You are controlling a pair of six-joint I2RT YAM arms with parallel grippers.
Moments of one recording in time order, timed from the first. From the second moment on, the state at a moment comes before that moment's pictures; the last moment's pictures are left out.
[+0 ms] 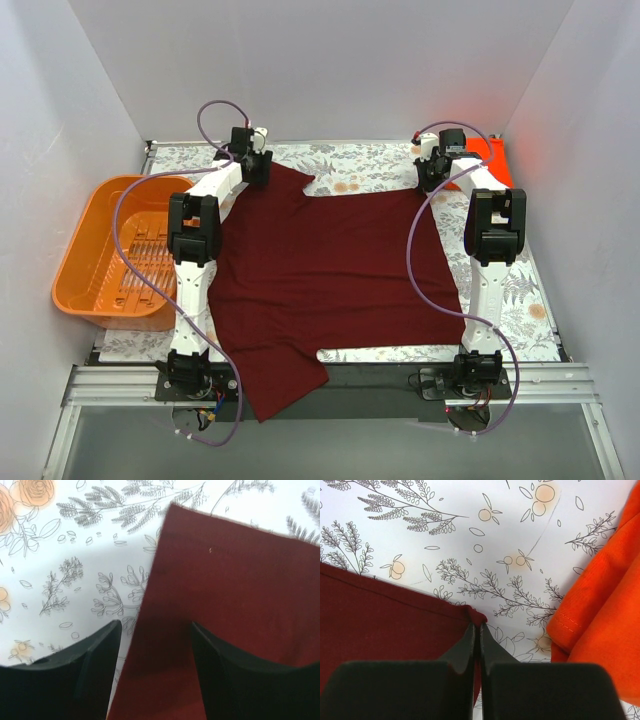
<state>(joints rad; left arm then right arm) -0.16 2.45 2.04 -0.38 -0.02 0.07 0.03 2.33 1.86 -0.49 -0.27 -0.32</state>
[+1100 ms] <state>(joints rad) -0.16 2.45 2.04 -0.43 -0.01 -0.05 0.03 2.32 1.86 -0.48 -0.25 -0.34</state>
